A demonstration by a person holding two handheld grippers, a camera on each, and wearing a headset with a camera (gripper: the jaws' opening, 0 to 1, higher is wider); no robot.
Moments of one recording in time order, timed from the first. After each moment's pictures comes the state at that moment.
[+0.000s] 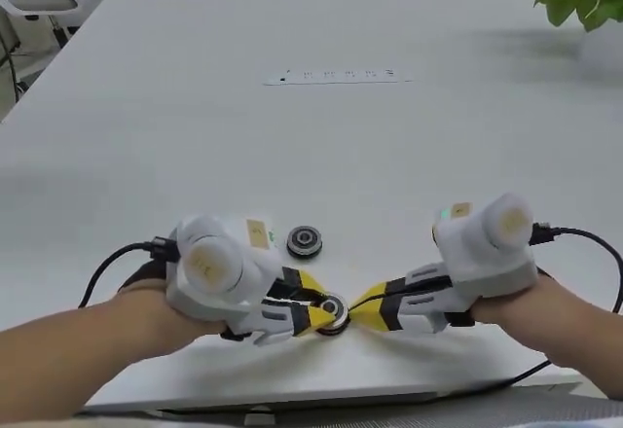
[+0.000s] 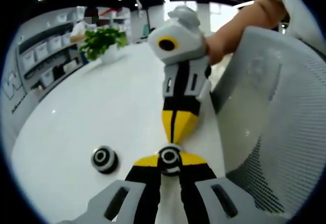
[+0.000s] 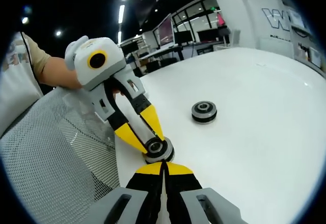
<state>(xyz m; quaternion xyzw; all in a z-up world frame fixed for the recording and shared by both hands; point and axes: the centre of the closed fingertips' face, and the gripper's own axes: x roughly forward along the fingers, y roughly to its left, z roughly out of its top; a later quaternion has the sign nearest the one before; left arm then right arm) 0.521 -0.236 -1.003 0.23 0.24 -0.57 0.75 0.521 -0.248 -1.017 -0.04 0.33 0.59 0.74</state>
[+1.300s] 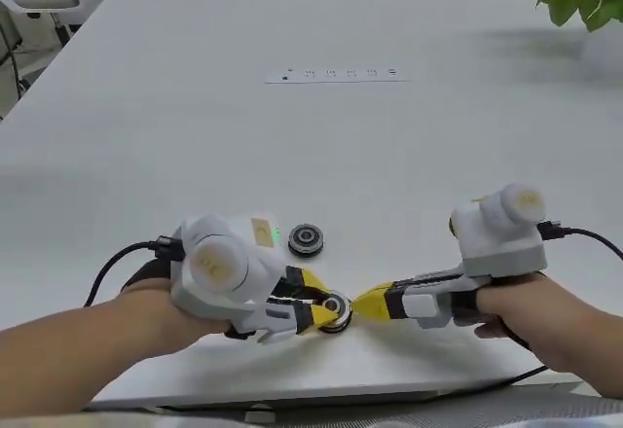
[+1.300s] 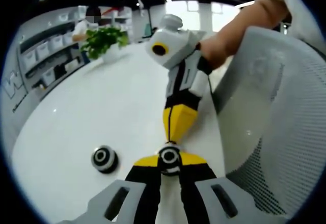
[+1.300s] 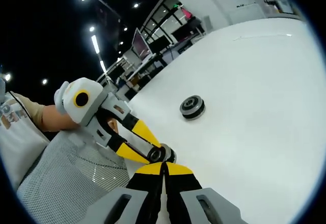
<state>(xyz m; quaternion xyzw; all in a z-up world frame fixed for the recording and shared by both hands) 0.521 -0.237 -1.003 0.23 0.24 -0.57 0.76 0.520 -0.247 -1.006 0.12 0.39 0.55 0.73</state>
